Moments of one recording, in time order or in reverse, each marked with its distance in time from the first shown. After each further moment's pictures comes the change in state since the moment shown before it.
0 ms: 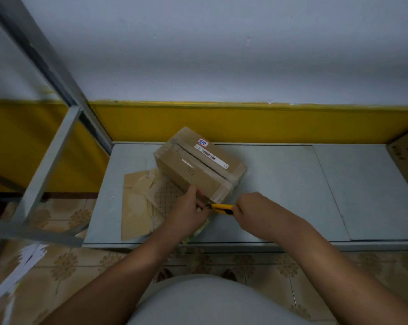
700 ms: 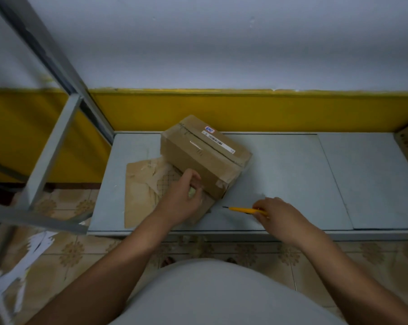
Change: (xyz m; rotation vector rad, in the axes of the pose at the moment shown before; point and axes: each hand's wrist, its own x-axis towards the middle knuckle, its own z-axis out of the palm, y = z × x) left_hand -0.011 -0.005 -0.025 0.064 0.061 0.166; right_hand 0.005 0.089 0.068 0.032 0.116 -0.073
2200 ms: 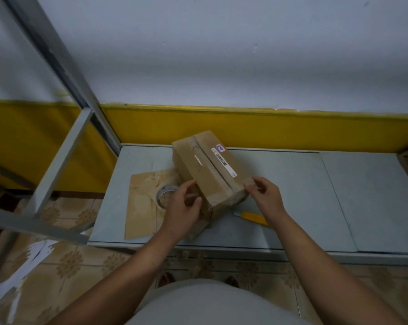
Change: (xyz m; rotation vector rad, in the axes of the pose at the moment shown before) left_hand 0.009 -0.019 0.025 -0.290 0.242 -0.080; right_hand 0.099 0.001 0.009 0.996 0.498 0.089
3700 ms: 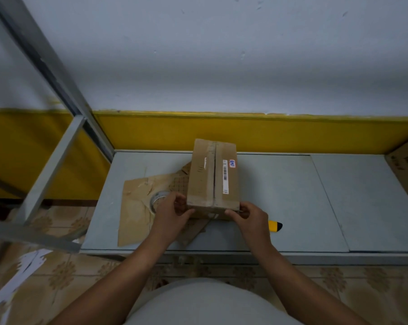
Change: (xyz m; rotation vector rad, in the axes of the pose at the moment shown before) left_hand 0.003 -0.018 -0.005 0.200 0.034 -0.025; right_hand -0.057 0.024 0.020 -0.146 0.031 -0.096
